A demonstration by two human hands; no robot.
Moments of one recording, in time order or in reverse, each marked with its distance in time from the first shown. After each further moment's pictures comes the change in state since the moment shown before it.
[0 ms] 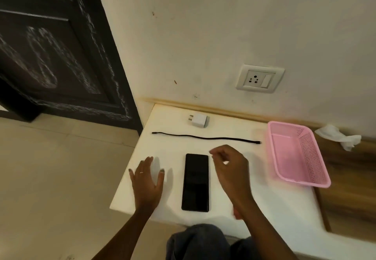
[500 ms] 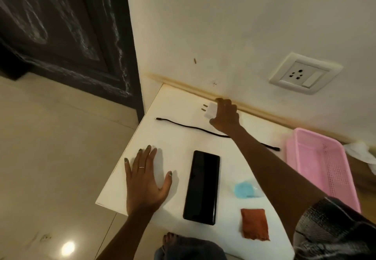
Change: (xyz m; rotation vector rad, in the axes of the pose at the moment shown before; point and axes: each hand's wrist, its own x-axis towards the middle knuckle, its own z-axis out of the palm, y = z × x) left_hand 0.002 -0.013 0.009 0.173 -0.030 0.081; right_hand 0.185 0.053 0.108 -0.868 -0.375 -0.061
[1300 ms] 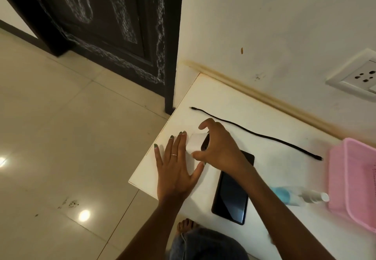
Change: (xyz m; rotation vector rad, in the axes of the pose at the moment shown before) left_hand 0.002 0.005 0.002 -0.017 0.027 -0.105; right_hand -0.123 -0.094 0.011 0.318 -0.238 -0.310
